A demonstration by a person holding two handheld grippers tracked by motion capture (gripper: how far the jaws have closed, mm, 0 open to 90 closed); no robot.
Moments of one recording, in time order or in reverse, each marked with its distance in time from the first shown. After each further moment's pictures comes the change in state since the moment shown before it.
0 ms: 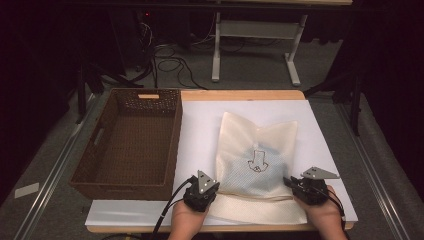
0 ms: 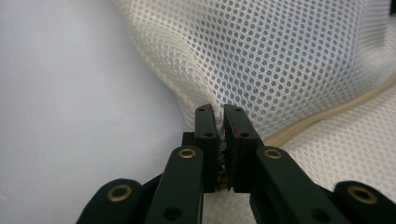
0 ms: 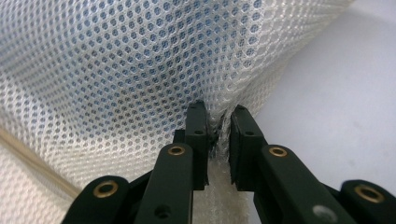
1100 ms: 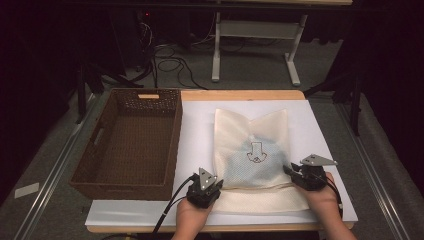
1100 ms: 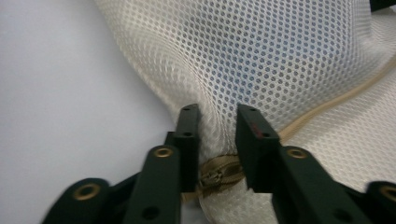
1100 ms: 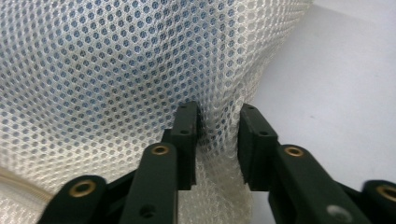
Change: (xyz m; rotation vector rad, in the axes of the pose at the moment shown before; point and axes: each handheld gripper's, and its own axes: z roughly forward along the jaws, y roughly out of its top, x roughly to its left) left arm 0.003 0.001 0.015 -0.043 0.016 -0.052; right arm -0.026 0.020 0.021 -0.020 -0.031 -0.024
